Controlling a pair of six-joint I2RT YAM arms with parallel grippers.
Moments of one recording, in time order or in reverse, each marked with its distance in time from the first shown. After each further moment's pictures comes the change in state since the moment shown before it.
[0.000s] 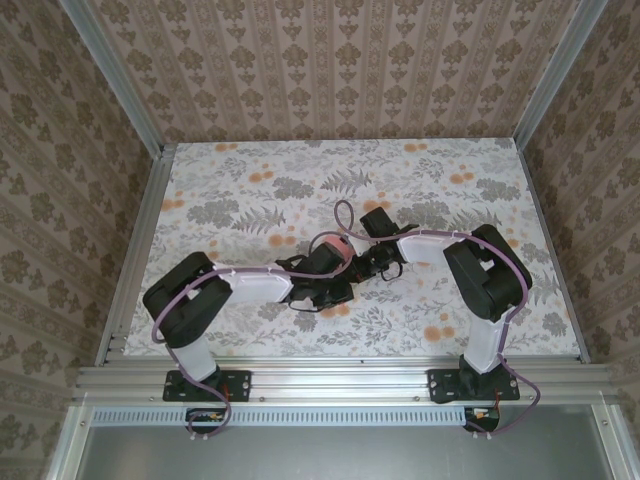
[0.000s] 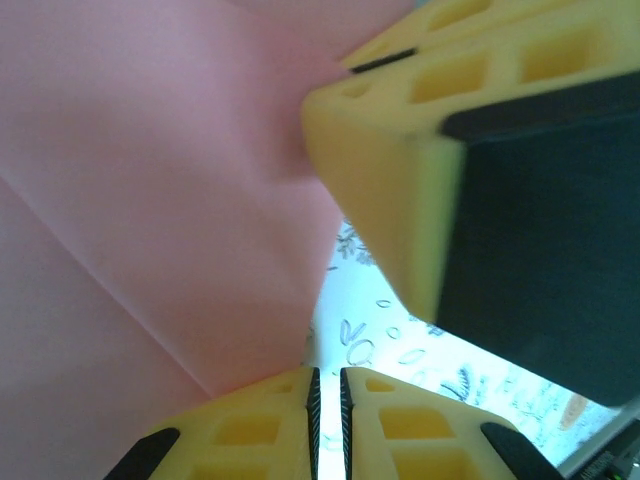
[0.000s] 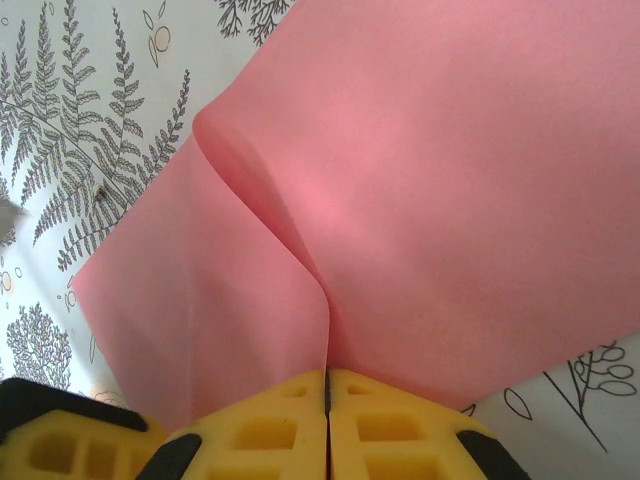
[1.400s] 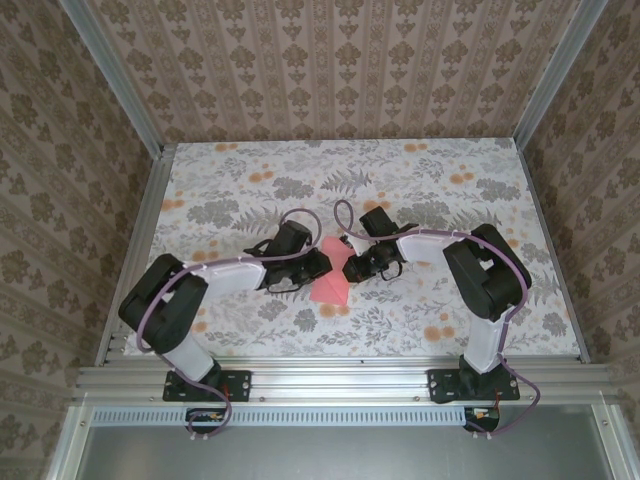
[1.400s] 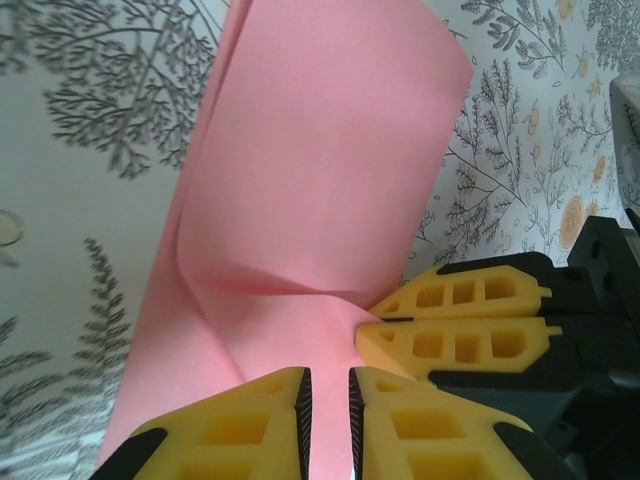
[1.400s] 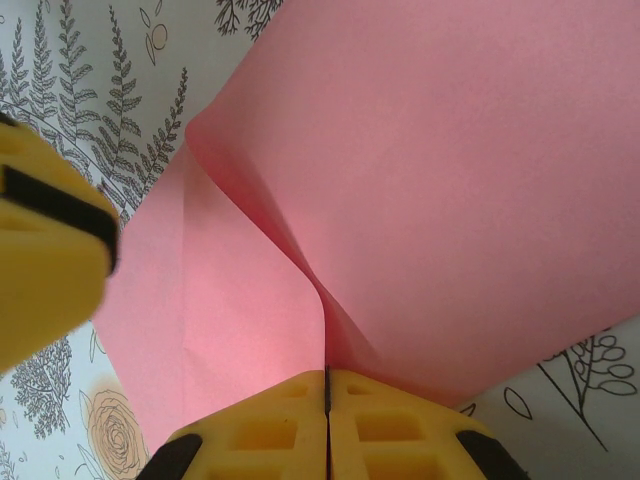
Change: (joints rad) left arm 0.239 -0.102 -0.060 0.083 0.053 0.091; right arm 0.000 0.005 0.010 -0.015 0.003 0.000
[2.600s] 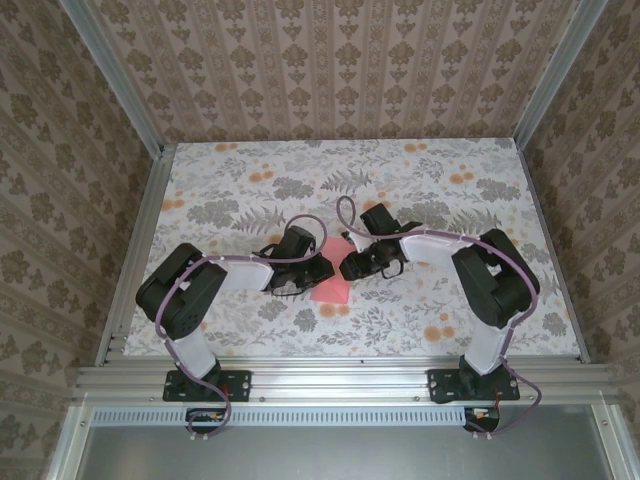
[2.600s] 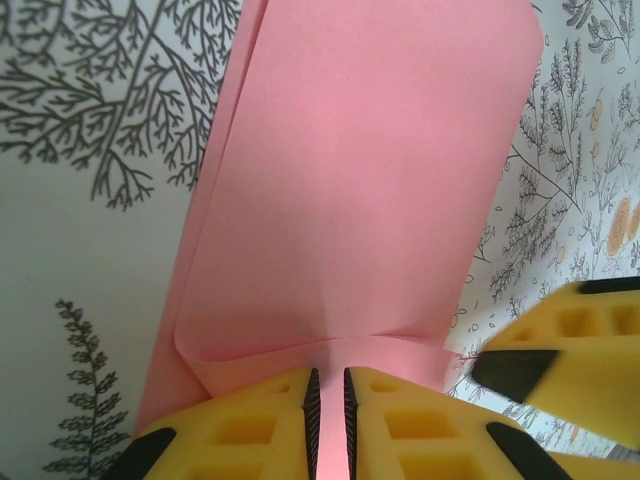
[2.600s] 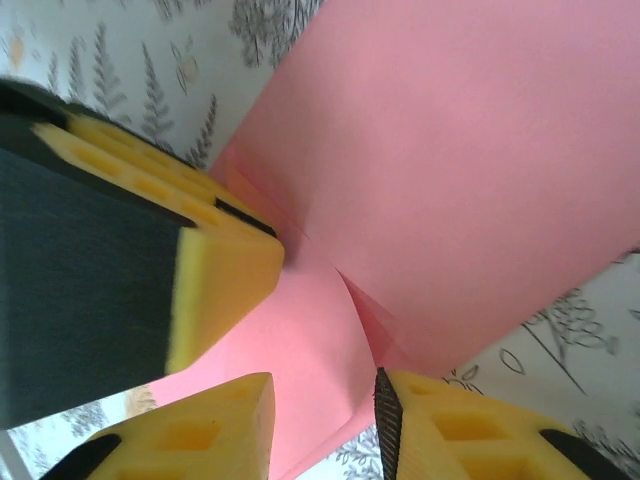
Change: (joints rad) left arm -0.002 0.107 -0.024 0.114 0.011 0.000; right arm 0.002 -0.087 0.005 -0.039 0.038 0.067
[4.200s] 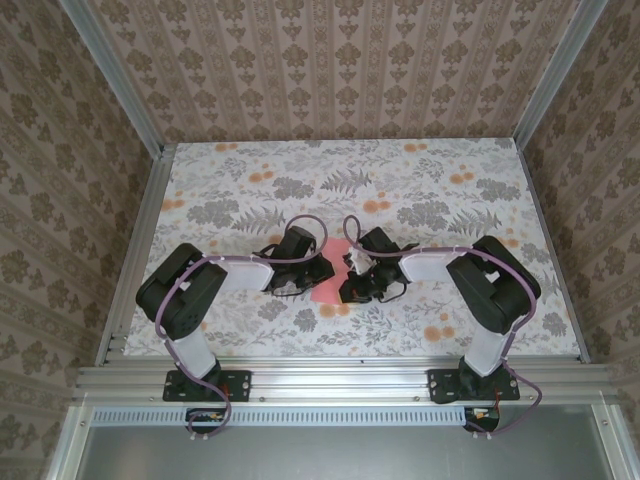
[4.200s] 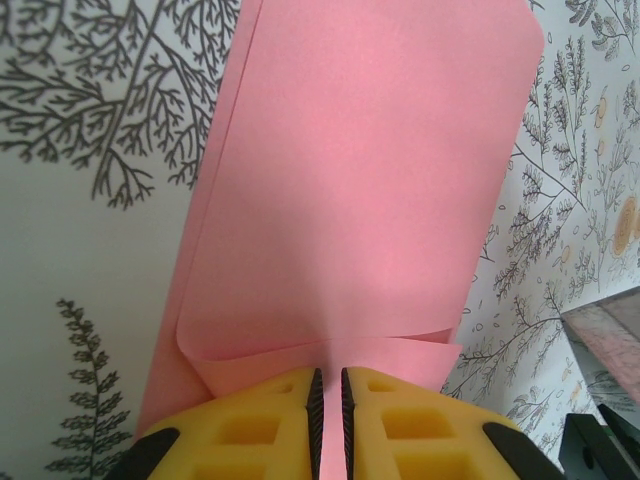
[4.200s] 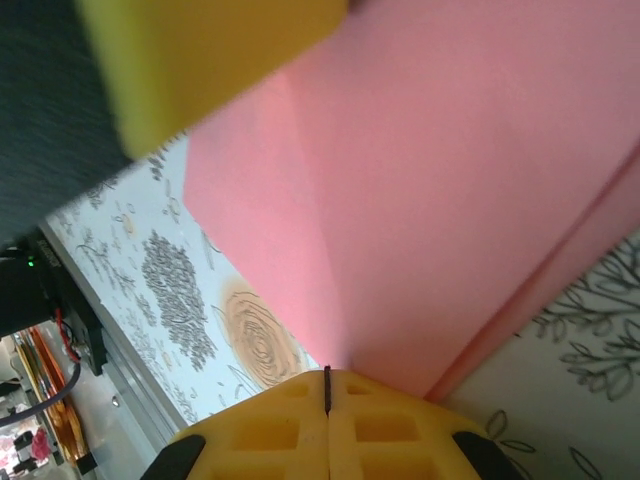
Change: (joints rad) left arm -0.007 0.000 0.001 -0.005 -0.008 0.008; right arm 0.081 -0.001 -0.195 0.143 -0.203 0.370
